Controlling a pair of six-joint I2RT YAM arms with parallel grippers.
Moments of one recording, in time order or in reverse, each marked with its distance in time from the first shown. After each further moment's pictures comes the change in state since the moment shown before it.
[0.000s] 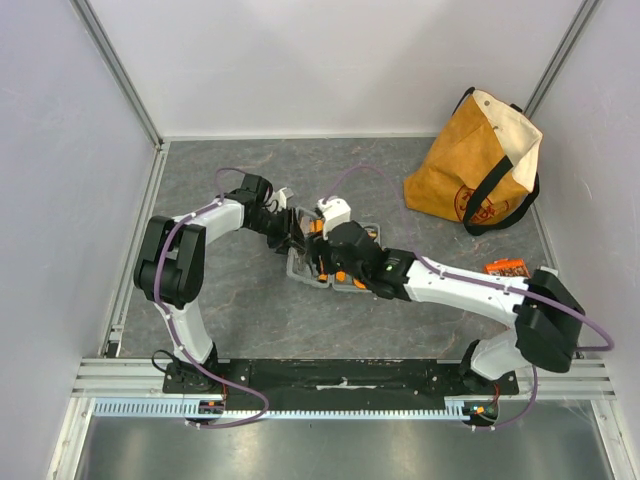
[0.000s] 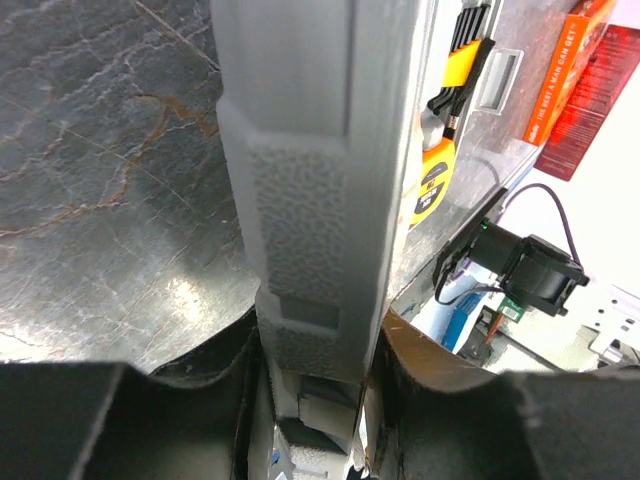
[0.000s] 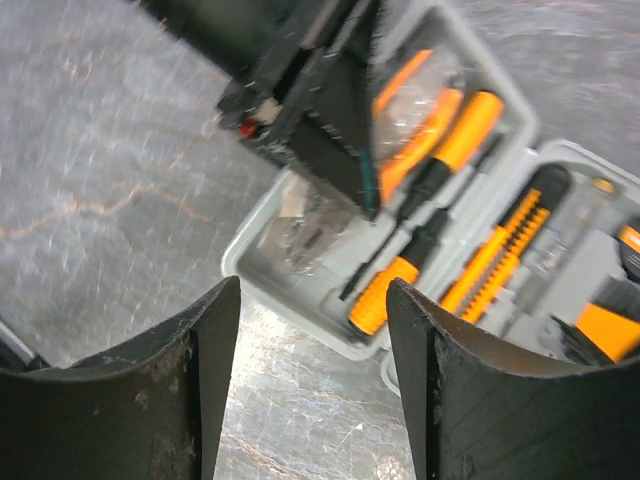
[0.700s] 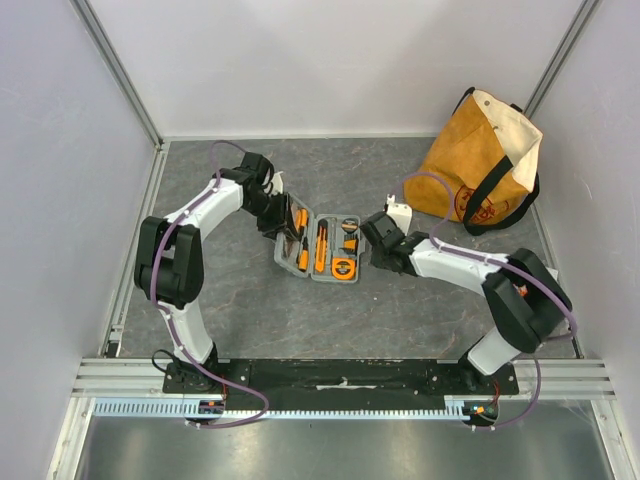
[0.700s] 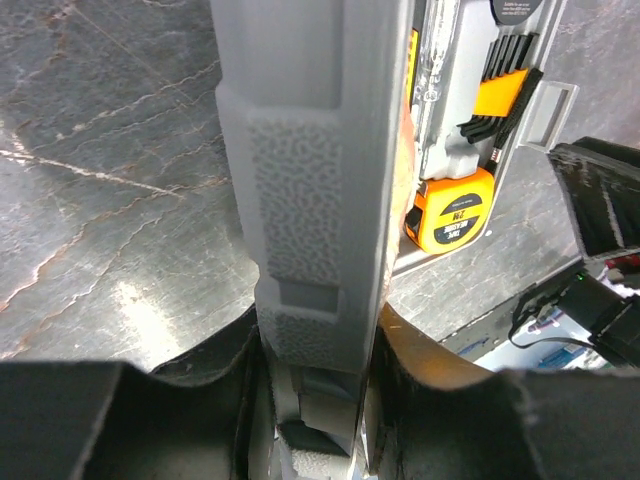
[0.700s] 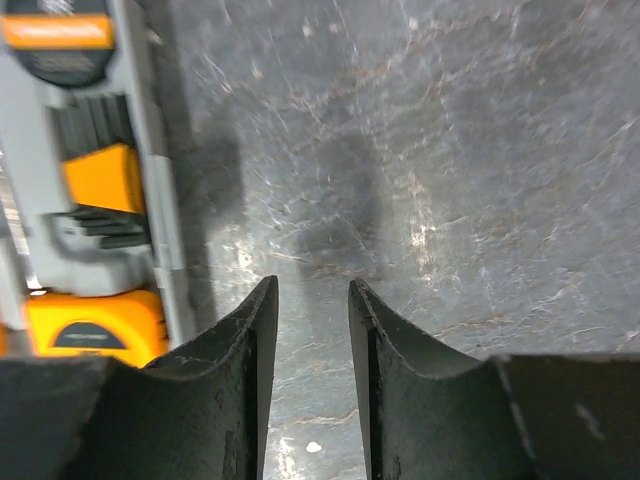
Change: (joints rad) left arm -0.005 0.000 0.249 -0.314 -0.314 0.108; right arm -0.332 0.055 -0.101 -0.318 0.204 0.413
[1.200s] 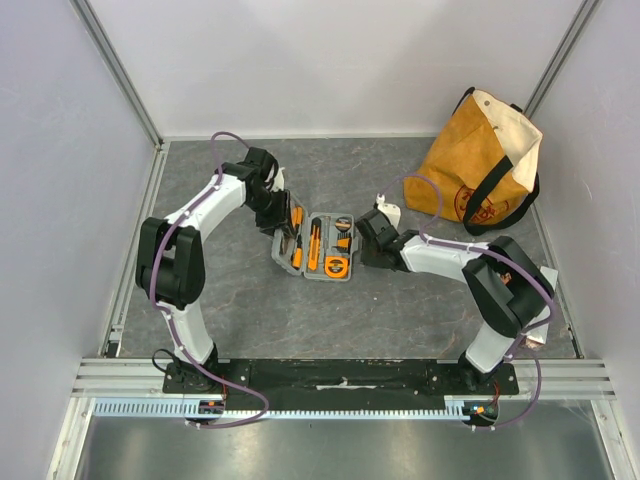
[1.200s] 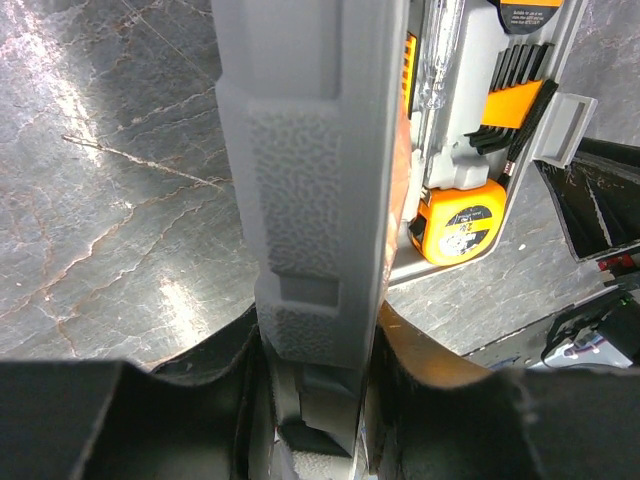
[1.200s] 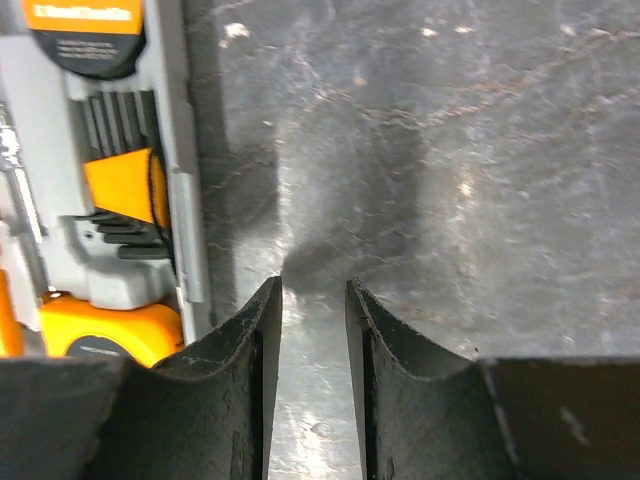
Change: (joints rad) left arm -0.027 0.000 0.074 -0.084 -0.136 0.008; right arm -0.012 0.140 0.018 0.105 -0.140 -0.018
